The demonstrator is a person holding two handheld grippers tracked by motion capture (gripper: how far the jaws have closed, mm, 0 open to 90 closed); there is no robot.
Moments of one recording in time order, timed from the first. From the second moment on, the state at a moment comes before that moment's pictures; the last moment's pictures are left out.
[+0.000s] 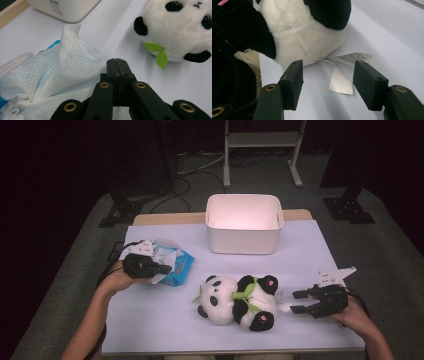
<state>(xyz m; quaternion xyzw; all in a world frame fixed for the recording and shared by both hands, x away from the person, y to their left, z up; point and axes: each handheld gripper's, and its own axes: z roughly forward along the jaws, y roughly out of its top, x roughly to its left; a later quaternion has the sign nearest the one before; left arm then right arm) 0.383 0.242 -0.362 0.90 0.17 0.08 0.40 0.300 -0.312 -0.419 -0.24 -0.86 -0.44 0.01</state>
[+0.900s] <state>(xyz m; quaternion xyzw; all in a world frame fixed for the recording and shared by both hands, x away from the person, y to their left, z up) 0.378 0.222 -0.349 0.90 0.14 0.04 0.42 0.300 -0.314 -0.418 -0.24 -0.86 -0.45 0.01</state>
